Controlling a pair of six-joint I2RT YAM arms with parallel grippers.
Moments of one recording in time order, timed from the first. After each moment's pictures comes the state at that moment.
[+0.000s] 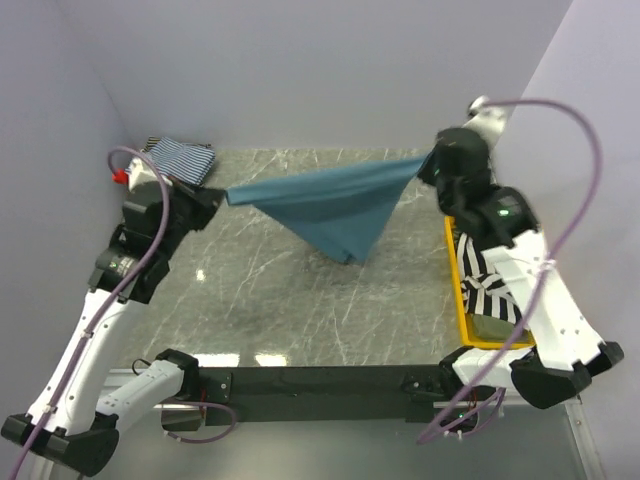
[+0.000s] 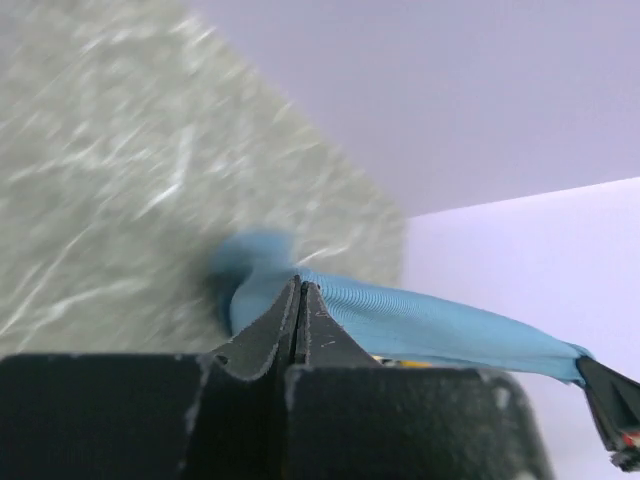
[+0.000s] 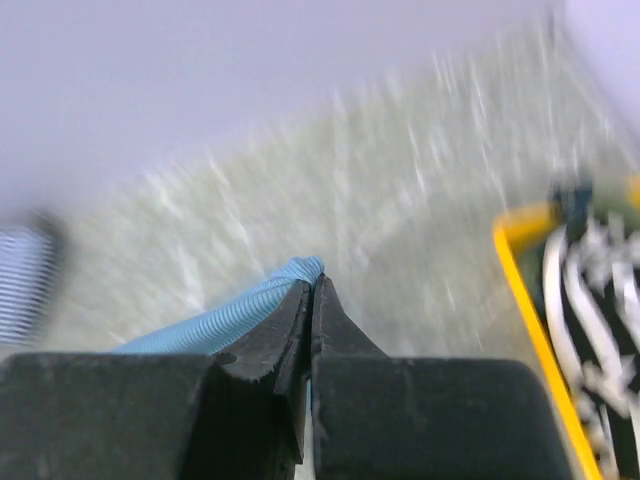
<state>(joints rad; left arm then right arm) -0.33 0.90 1.14 -0.55 -0.16 -1.03 0.52 1.24 1.60 -0.80 0.64 0.55</state>
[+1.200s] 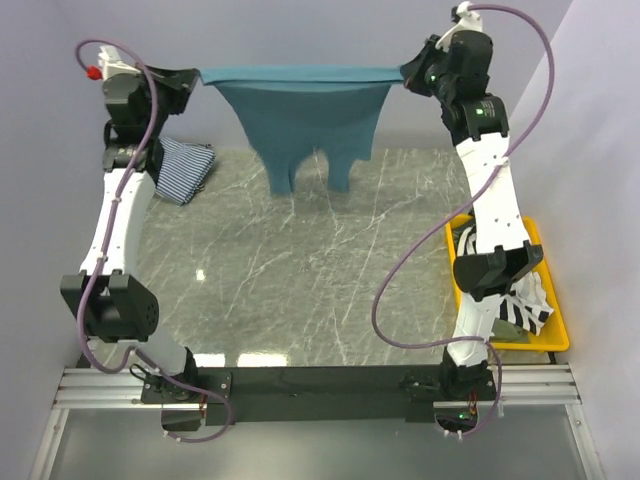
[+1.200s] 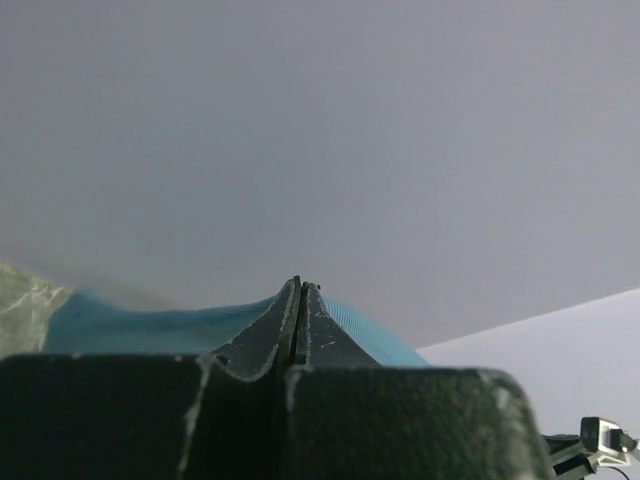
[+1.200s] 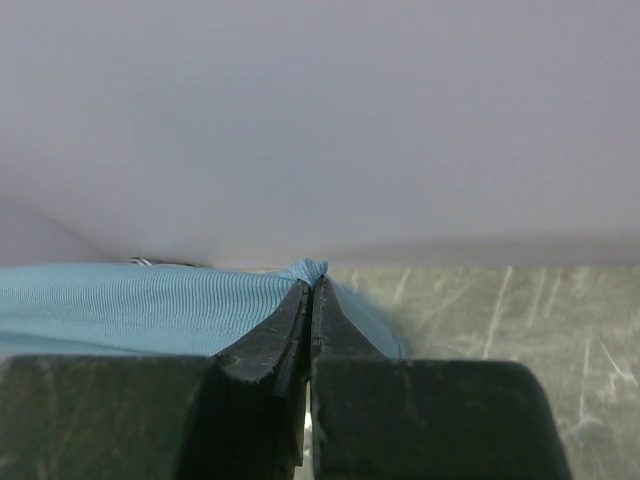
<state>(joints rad) 0.01 1.61 1.73 -0.02 0.14 -1.09 0.20 1.95 2.47 -0.65 -0.03 0.39</state>
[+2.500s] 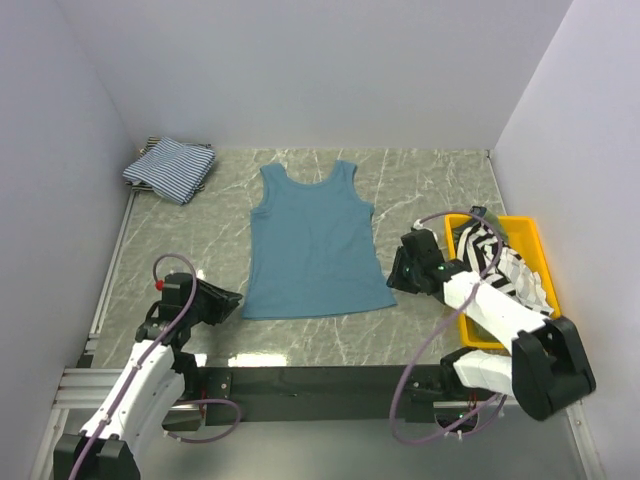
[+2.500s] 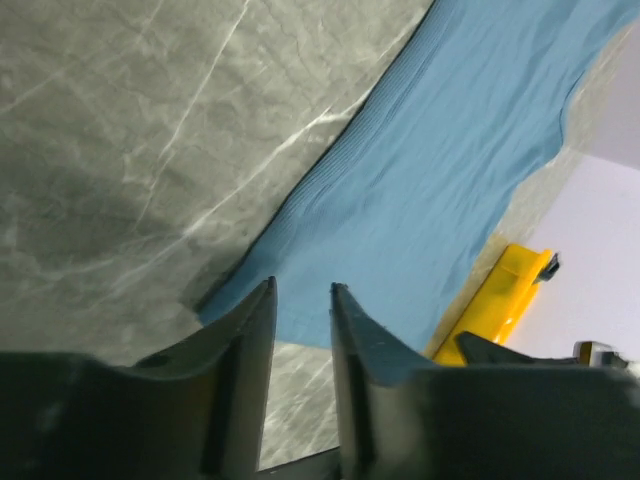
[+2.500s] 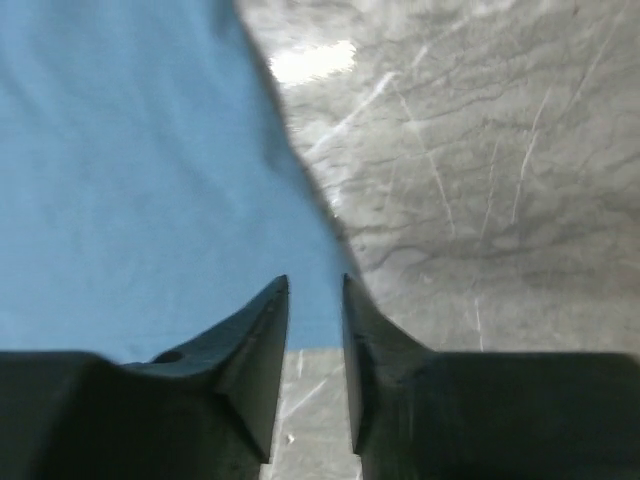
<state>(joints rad) -0.11 0.62 0.21 -0.34 0.21 -1.23 0.39 1.22 0.61 -0.38 0.05 0.62</state>
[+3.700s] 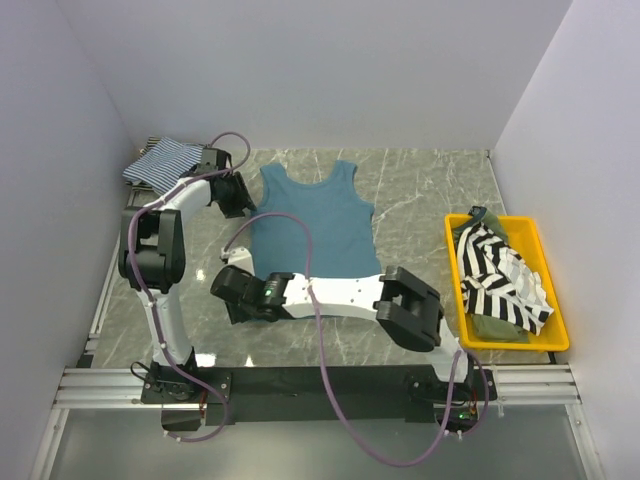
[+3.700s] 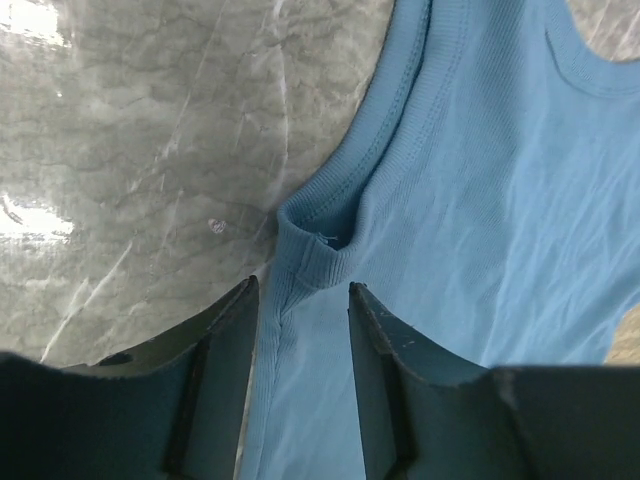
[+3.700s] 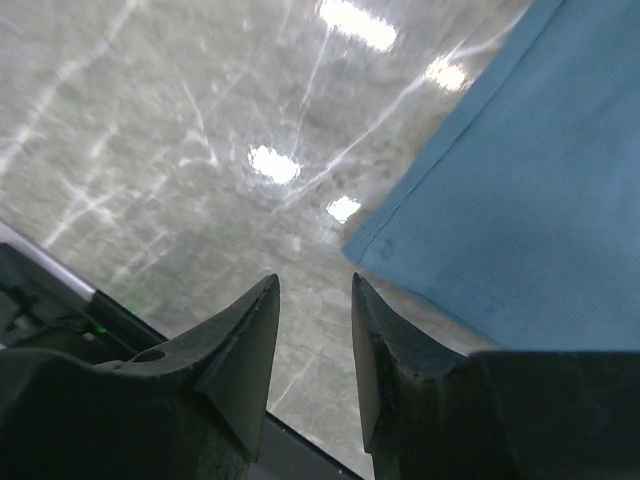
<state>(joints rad) -0.11 2.01 1.49 -0.44 0.19 -0.54 1.28 2.06 1.61 -0.43 0.28 0.76</state>
